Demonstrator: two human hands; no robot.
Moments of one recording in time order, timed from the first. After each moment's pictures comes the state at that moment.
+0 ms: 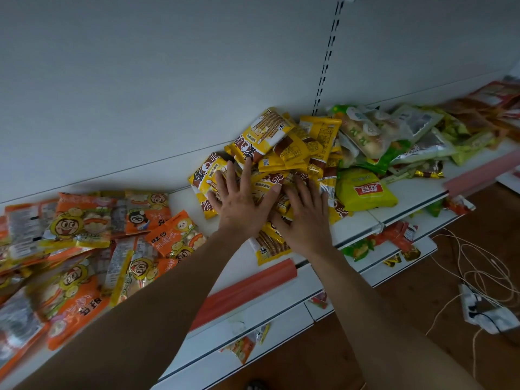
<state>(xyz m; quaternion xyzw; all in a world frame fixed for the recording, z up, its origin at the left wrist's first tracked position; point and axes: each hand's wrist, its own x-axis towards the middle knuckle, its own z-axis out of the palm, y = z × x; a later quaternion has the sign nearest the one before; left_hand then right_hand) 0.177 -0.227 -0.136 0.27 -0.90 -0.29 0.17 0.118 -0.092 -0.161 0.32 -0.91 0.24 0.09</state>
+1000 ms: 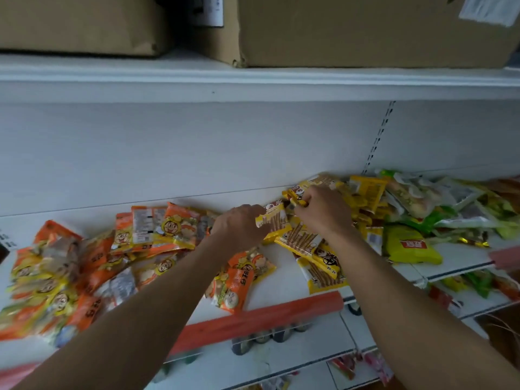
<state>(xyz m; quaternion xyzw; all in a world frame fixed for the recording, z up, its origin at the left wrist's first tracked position) 0.292 -0.304 -0.047 0.25 -0.95 -0.17 0.08 0.153 -0.174 -0.026 0.33 -0.92 0.19 0.07</state>
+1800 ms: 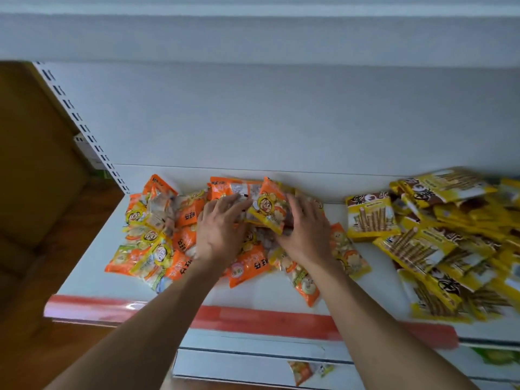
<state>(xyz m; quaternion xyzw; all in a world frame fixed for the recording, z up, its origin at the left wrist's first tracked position) 0.444 -0.400 -0.121 0.43 -0.86 -0.10 0.26 0.276 -0.314 -0.143 0.51 -0.83 0.20 -0.03</state>
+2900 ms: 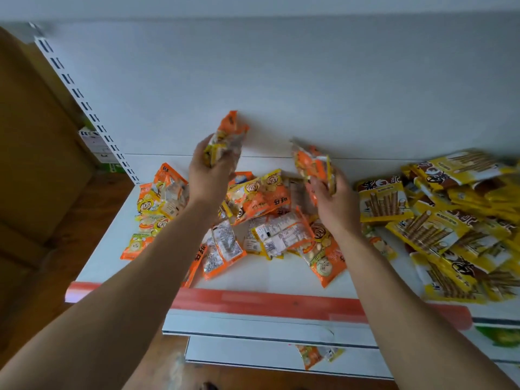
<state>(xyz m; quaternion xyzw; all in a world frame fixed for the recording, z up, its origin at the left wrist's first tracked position) 0.445 -0.435 -0.056 0.40 -0.55 -0.55 0.50 0.262 -0.311 -0.110 0.36 -0.77 0.52 -0.07</state>
